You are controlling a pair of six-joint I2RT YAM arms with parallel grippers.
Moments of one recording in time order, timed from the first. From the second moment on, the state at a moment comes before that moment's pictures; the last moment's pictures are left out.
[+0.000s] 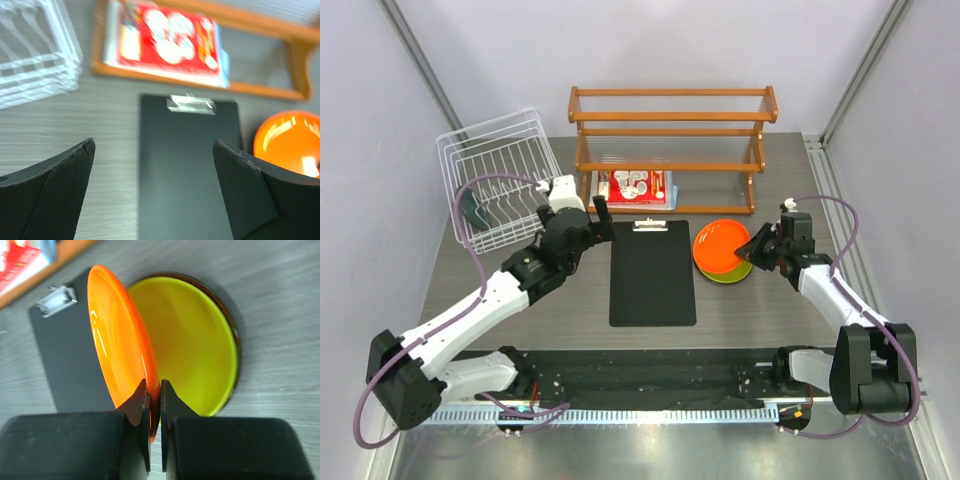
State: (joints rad) left arm -0.73 1.14 0.89 -0.20 -0.53 -0.55; right arm 0.02 1.17 0.60 -0.16 -0.26 0.59
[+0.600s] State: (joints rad) left arm -0.57 1.06 0.90 -0.31 -0.71 -0.43; right arm 0.01 1.23 0.62 -0.21 -0.26 0.53
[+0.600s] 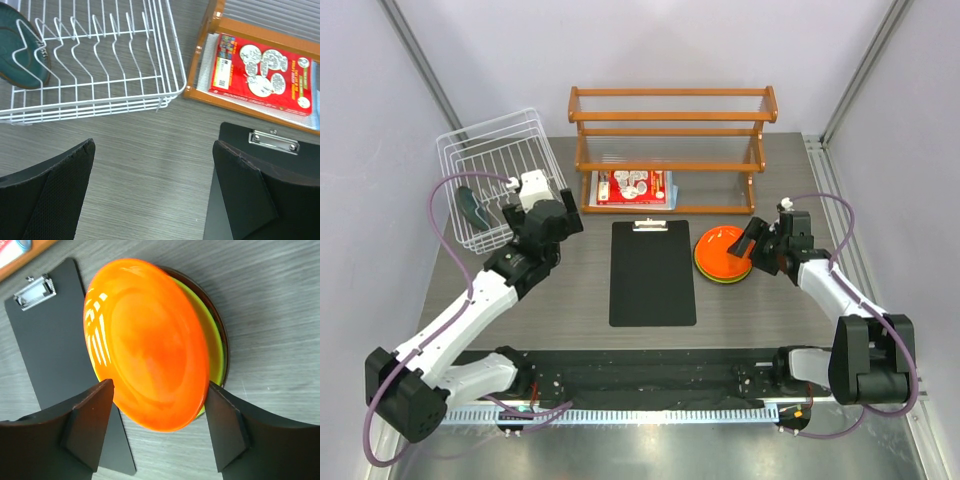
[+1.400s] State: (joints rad) left arm 0.11 1.36 1.03 -0.25 -0.51 -0.41; right arm 0.01 1.08 0.76 -0.38 -0.11 0.46
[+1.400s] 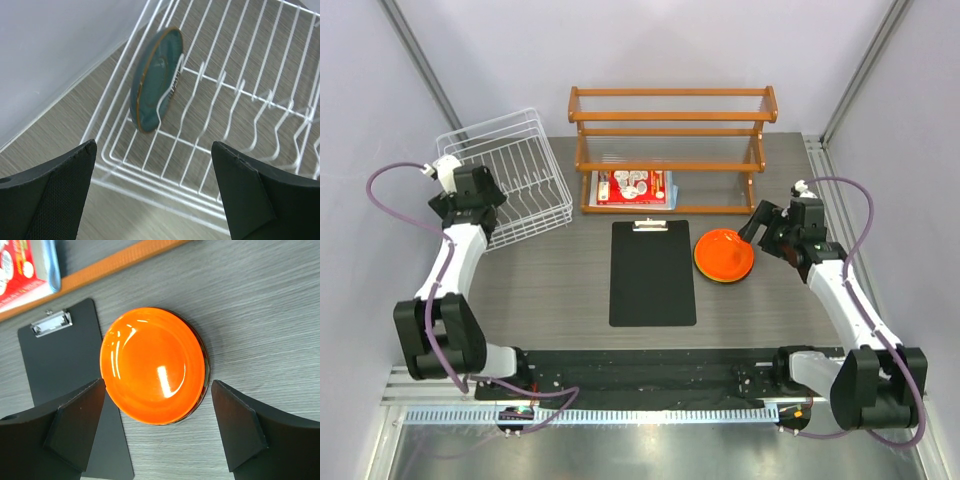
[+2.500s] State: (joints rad) left arm 0.28 1.74 1.16 -0.07 -0.35 -0.44; right arm 0.01 1.40 0.76 -0.23 -0.20 0.46
